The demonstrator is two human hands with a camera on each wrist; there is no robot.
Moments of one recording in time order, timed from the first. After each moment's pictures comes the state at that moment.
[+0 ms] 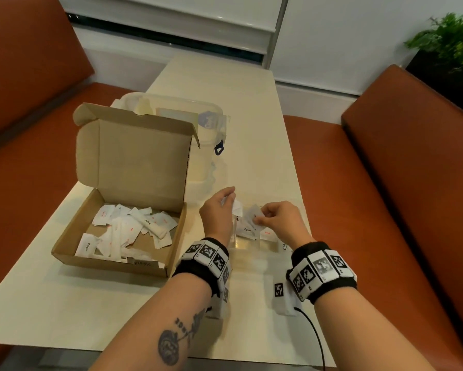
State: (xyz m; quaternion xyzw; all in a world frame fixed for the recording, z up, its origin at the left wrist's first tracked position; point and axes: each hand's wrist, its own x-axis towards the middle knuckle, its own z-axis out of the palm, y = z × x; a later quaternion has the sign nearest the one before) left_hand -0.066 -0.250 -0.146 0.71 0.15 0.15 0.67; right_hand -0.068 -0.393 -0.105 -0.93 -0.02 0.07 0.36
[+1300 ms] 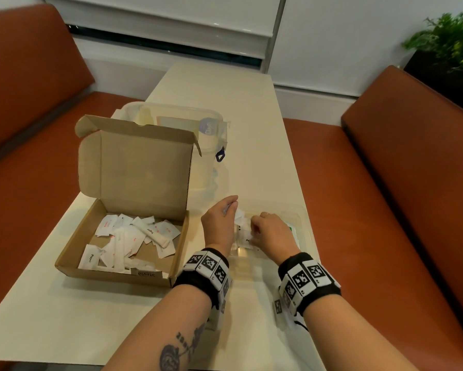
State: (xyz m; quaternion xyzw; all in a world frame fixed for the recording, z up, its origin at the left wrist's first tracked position) left_hand -0.070 -0.244 -0.145 0.74 0.12 0.16 0.64; right_hand -0.070 -0.369 -0.133 -0.98 -0.13 0.03 0.13
